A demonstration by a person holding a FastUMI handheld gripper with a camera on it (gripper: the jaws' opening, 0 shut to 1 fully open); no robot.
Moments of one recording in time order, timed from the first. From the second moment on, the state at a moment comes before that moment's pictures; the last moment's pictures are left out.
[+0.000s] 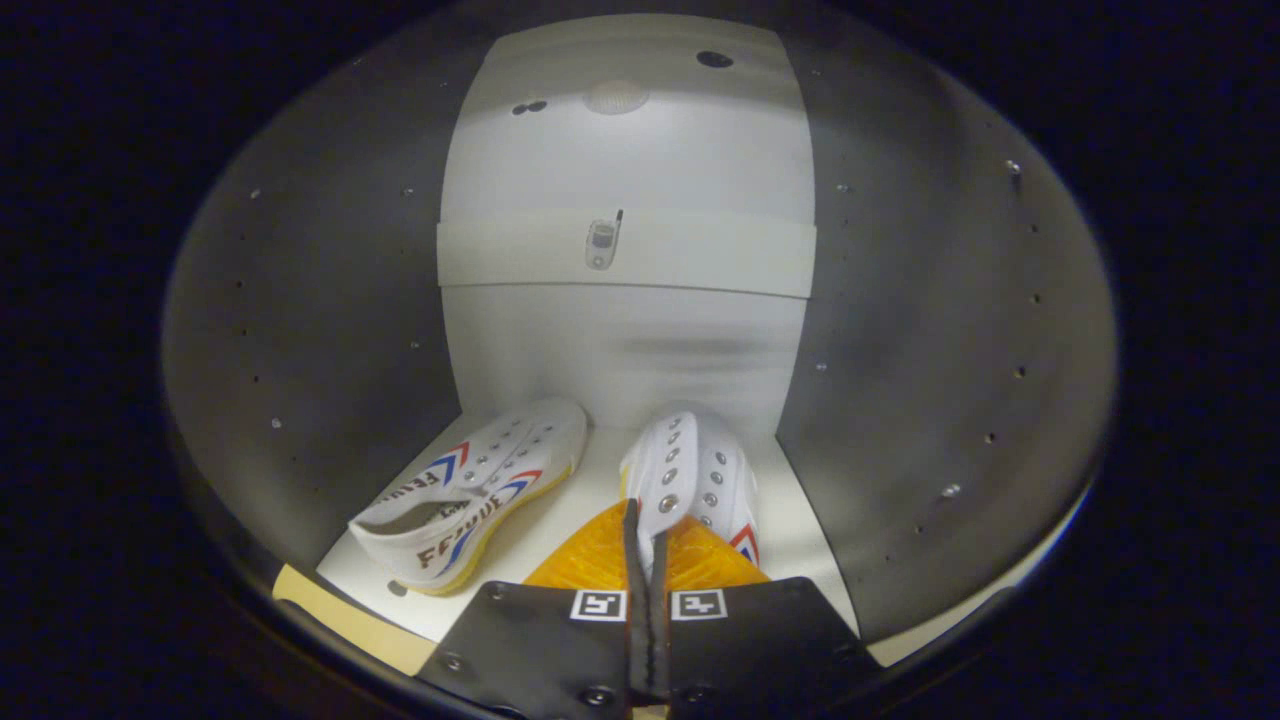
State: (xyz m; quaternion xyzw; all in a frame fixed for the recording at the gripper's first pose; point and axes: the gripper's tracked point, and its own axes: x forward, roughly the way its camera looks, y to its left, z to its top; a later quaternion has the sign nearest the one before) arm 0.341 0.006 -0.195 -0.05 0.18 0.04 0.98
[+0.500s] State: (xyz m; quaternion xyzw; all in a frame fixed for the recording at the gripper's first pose) arm 0.357 0.004 -0.216 -0.05 0.22 0.03 0.97
